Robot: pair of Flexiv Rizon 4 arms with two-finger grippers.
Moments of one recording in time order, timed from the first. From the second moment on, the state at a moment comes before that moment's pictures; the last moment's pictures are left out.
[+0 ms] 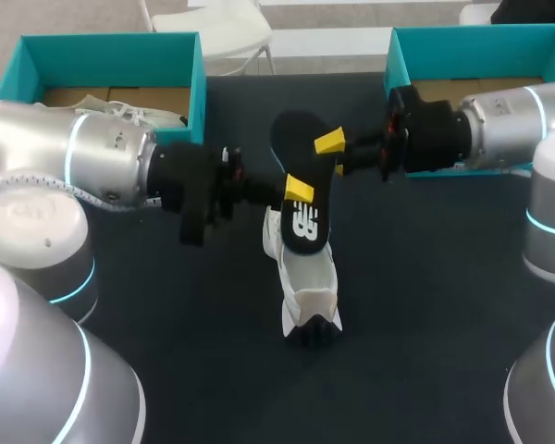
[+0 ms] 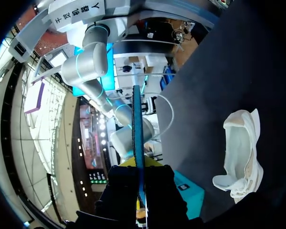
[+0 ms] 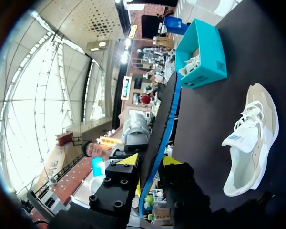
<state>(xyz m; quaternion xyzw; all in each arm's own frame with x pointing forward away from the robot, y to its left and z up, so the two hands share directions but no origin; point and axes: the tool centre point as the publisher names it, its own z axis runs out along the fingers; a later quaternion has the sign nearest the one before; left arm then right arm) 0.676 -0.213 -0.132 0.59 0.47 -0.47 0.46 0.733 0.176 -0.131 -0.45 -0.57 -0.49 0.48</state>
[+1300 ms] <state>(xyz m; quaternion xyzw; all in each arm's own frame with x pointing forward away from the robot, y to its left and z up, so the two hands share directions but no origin) 0.706 -0.136 -0.154 0.59 0.57 -0.41 0.40 0.725 0.162 -0.155 -0.47 -0.54 -0.49 0.50</state>
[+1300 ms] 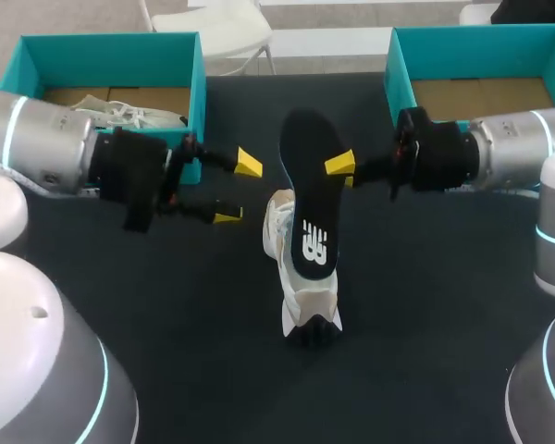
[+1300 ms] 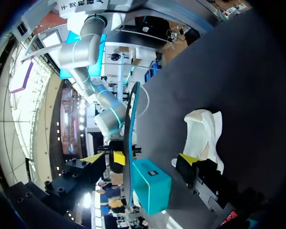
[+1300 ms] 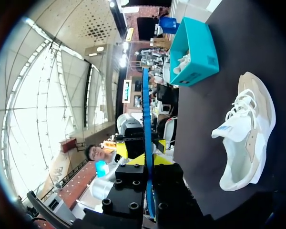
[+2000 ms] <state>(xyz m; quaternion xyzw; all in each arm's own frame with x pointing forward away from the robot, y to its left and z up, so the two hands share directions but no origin) 0.710 -0.135 -0.122 0.62 0.67 -0.28 0.29 0.721 0.170 -0.169 -0.46 -0.53 -0.50 0.51</state>
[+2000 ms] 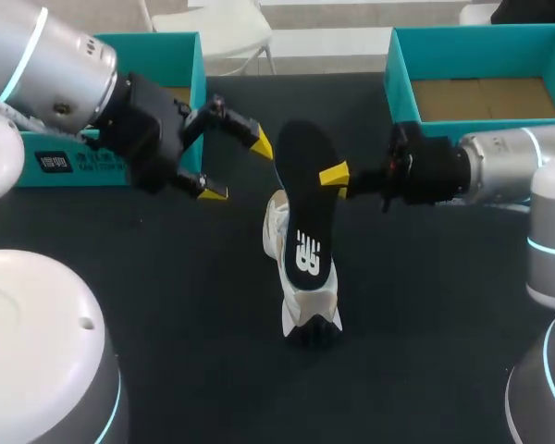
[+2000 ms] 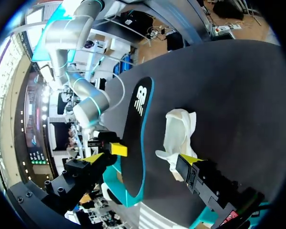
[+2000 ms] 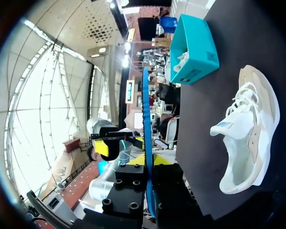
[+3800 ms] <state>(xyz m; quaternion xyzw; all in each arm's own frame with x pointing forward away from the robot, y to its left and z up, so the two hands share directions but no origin) 0.734 -0.184 -0.110 0.69 0.72 0.03 0.05 0.730 0.181 -0.184 -0.46 -0.52 -0.49 0.53</state>
